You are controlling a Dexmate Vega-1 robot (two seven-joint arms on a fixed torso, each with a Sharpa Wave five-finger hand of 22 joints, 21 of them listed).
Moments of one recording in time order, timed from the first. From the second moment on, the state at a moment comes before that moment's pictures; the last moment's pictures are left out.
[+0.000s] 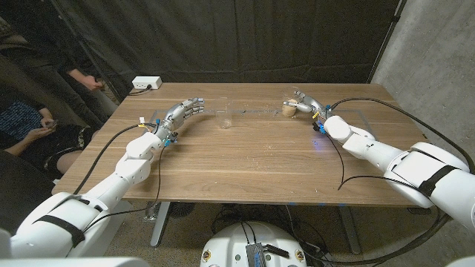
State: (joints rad) left arm 0.64 0.51 0.42 -0.84 -0.58 -0.56 -0.39; left_hand 0.55 0.06 0.37 0.06 0.19 0.38 -0.07 0.47 0.29 0.49 -0.13 0.29 0.54 0.47 -0.04 0.22 0.26 0.37 -0.04 0.44 0.19; right arm -0.31 -0.44 -0.84 -0.56 0.00 0.51 -0.15; right_hand 0.47 -0.14 0.27 -0.13 0.25 -0.05 0.08 0.20 0.22 -0.02 0.07 0.23 0.29 0.05 -0.01 0.19 0.19 0.14 0.04 0.27 0.19
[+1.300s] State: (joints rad) left arm 0.57 0.47 0.43 -0.71 -0.58 -0.58 -0.44; left_hand 0.55 0.06 0.38 0.06 0.19 0.39 -0.05 0.47 0.29 0.50 -0.13 0.30 0.54 0.49 -0.05 0.22 0.26 0.38 -0.04 0.43 0.19; right arm -0.26 -0.31 -0.85 -0.38 0.14 0.49 -0.22; right_hand 0.52 -0.08 0.29 -0.14 0.25 -0.06 -0.03 0.23 0.24 0.02 0.01 0.29 0.33 0.15 -0.04 0.23 0.23 0.22 0.03 0.28 0.20
